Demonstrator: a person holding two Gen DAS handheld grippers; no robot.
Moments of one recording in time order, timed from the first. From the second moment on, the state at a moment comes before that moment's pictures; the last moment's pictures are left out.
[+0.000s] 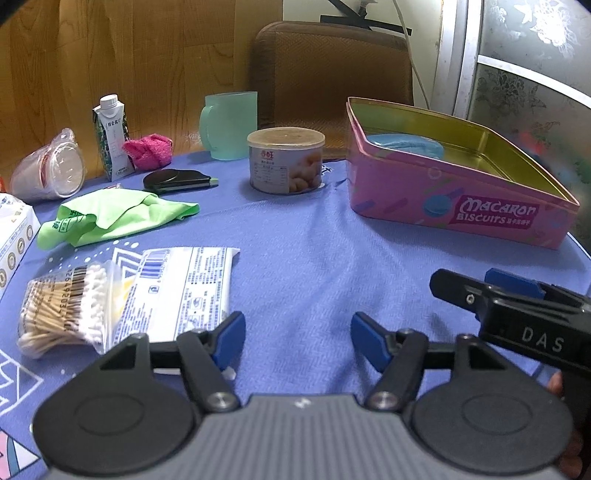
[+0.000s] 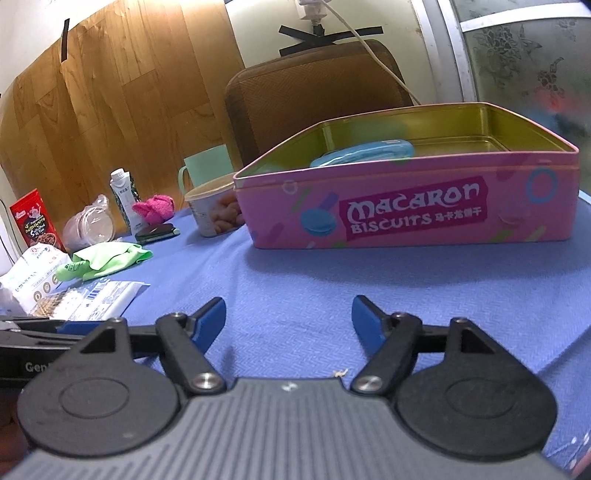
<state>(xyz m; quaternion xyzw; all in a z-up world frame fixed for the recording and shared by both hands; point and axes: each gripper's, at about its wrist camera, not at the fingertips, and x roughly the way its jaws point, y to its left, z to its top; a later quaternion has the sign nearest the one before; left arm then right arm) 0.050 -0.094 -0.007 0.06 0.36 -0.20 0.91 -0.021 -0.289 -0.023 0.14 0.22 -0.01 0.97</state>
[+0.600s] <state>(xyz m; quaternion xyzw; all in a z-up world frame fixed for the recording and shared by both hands) 0.047 -0.093 -0.009 0.07 0.34 -0.21 0.91 -0.024 -0.293 -0.023 0.16 0.21 -0.03 0.96</state>
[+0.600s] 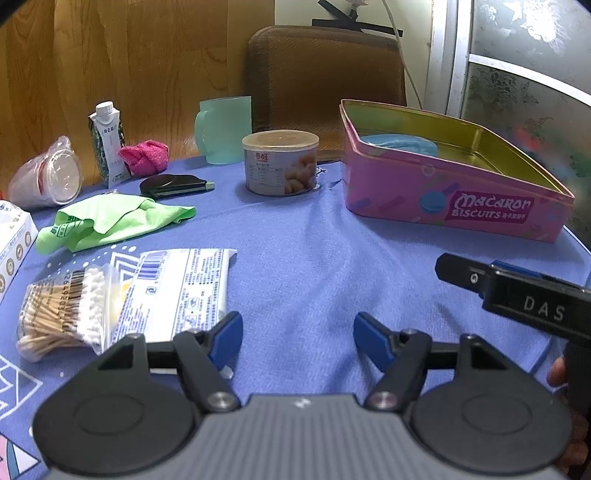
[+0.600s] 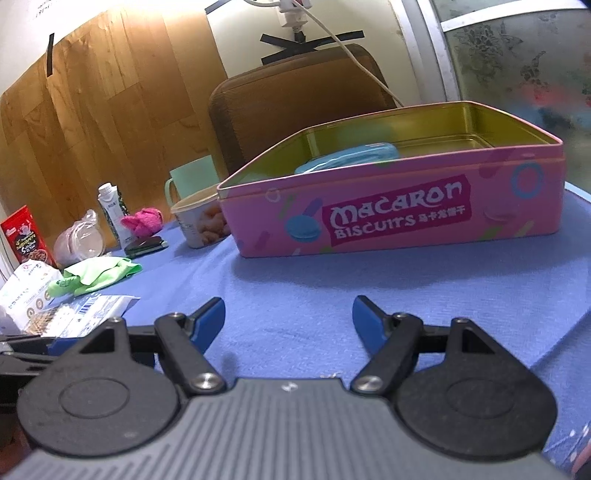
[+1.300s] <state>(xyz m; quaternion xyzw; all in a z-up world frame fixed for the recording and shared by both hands) 0.042 -0.092 -0.011 0.08 0.34 -0.22 0.91 -0.029 -0.296 -0.024 0.18 0.19 -0.06 0.96</state>
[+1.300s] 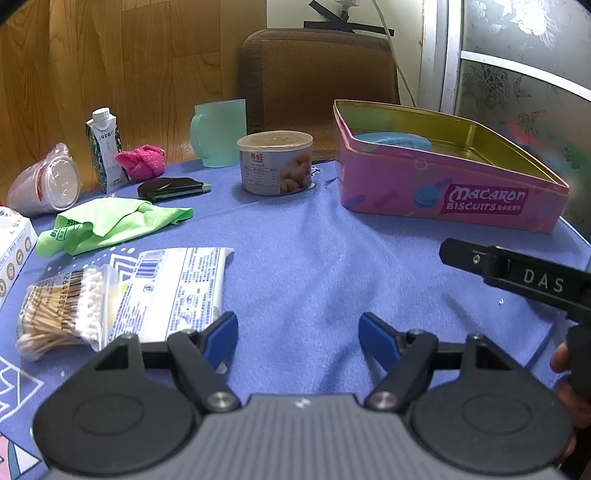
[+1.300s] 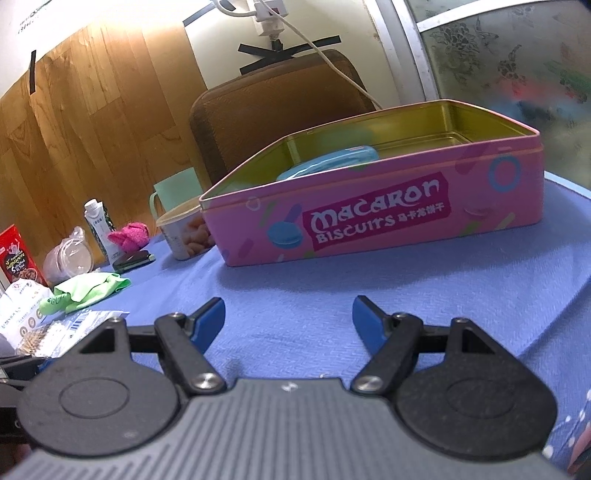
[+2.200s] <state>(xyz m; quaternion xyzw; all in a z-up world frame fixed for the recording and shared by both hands) 0.029 -0.093 -0.009 0.08 0.34 -0.24 0.91 -0.047 -0.303 -0.022 0.19 0.19 -0.08 0.96</state>
